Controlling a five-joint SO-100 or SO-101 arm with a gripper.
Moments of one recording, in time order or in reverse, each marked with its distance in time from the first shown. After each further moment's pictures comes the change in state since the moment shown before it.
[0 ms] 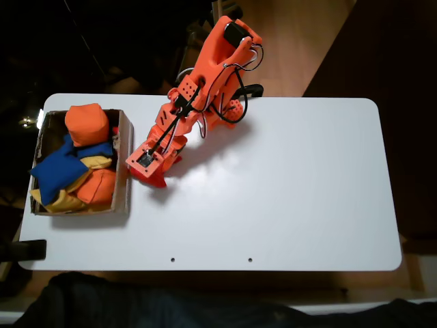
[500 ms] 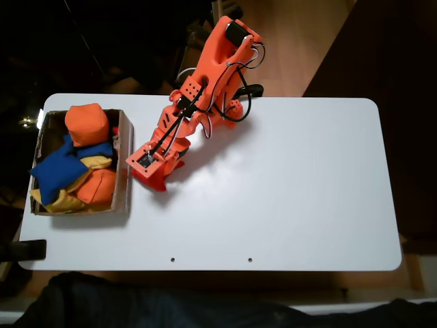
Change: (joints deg) arm -4.0 4.0 0.1 2.3 7.1
